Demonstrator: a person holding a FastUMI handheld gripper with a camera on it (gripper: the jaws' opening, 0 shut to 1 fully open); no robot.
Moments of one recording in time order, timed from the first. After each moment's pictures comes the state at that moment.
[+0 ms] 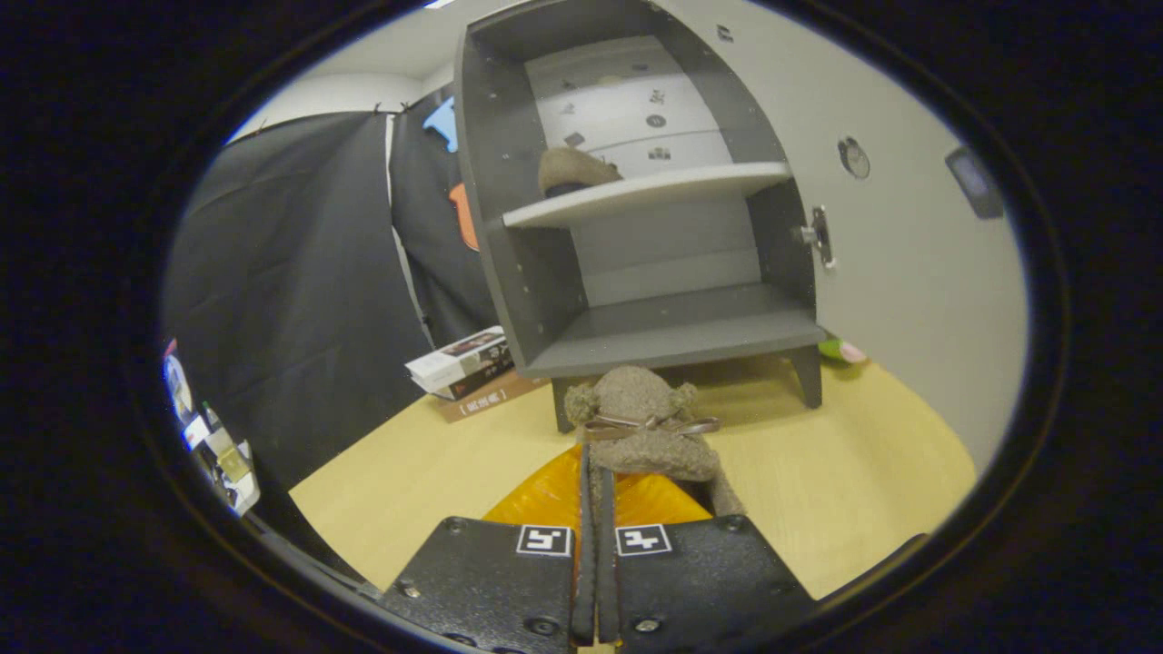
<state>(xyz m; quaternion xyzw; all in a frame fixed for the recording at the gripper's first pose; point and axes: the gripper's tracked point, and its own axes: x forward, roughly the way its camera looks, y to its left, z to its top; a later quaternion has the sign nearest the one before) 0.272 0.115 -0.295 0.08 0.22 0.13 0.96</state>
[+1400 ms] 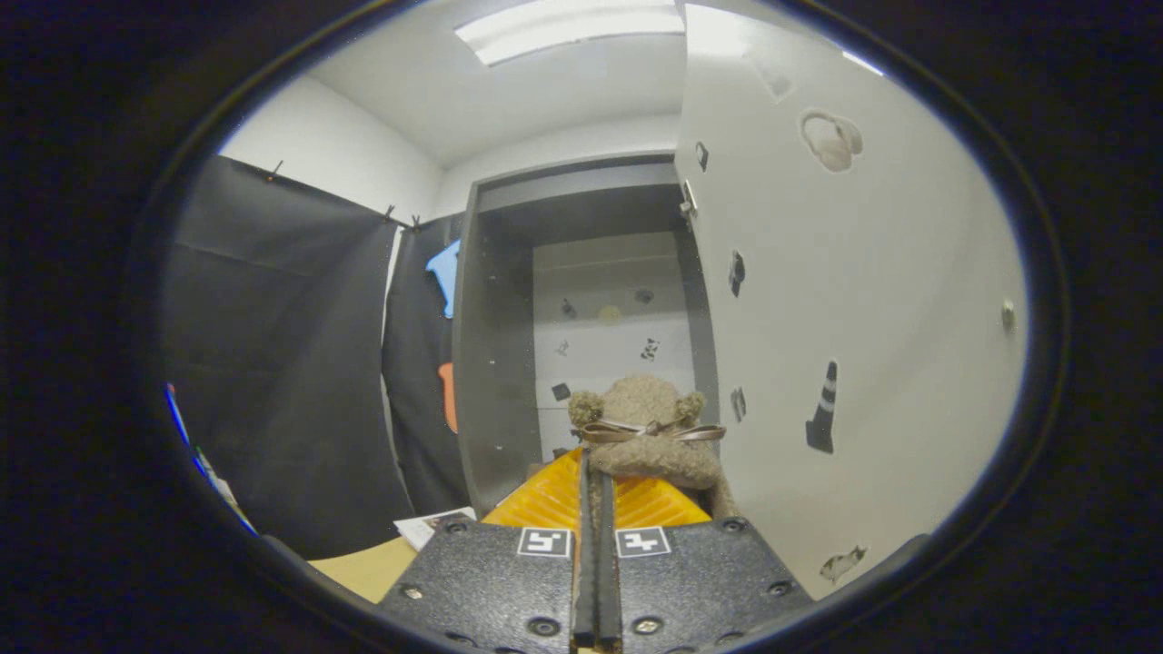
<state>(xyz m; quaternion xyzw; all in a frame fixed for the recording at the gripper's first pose) 0.316 0.061 0.062 0.01 -0.01 0.06 1.00</state>
